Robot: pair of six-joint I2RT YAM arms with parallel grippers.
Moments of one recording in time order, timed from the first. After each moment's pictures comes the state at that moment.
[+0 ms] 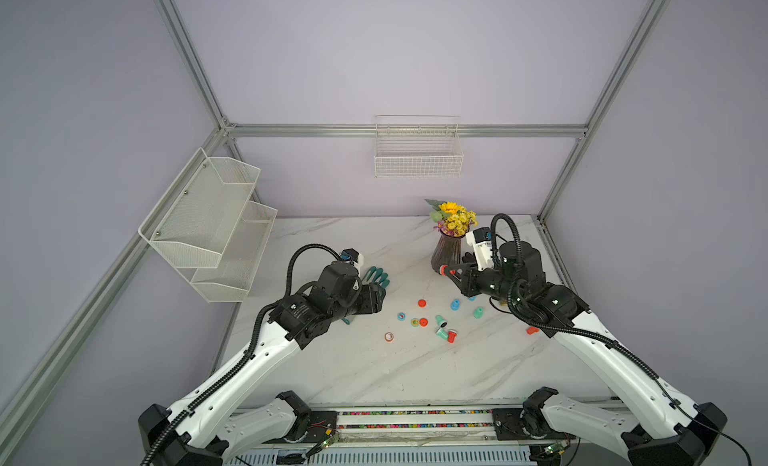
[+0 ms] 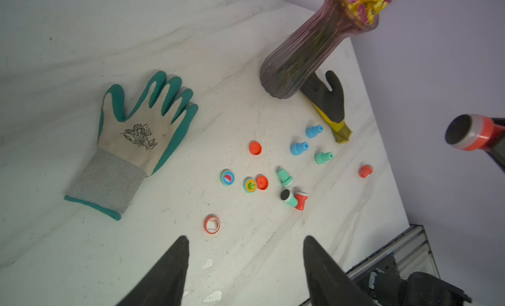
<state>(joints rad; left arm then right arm) -0.65 1.09 1.07 -0.72 -0.04 -0.62 0.53 1.09 1.11 -0.53 -0.23 0.43</state>
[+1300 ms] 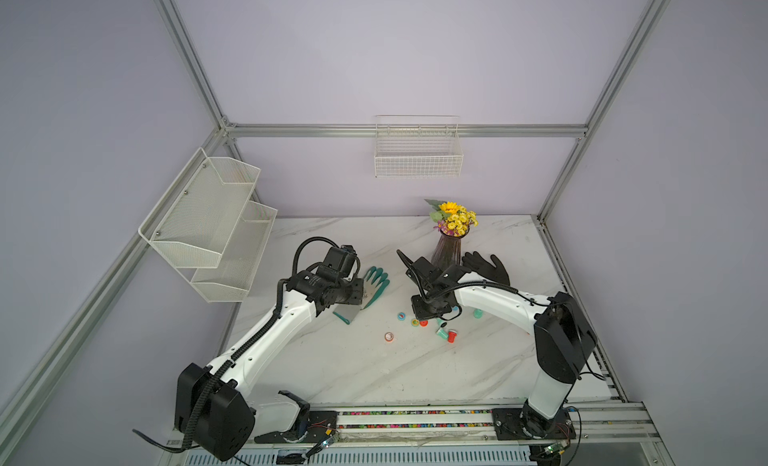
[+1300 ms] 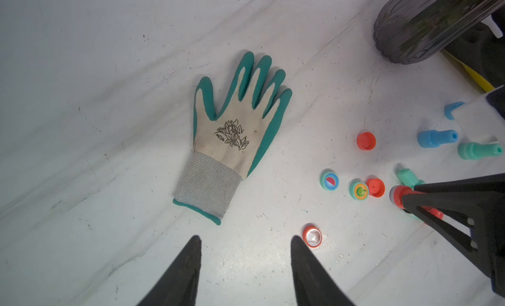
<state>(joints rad) -0.45 1.29 1.10 -0.80 -0.11 -0.30 0.75 1.81 1.36 -0.86 0.03 0.53</state>
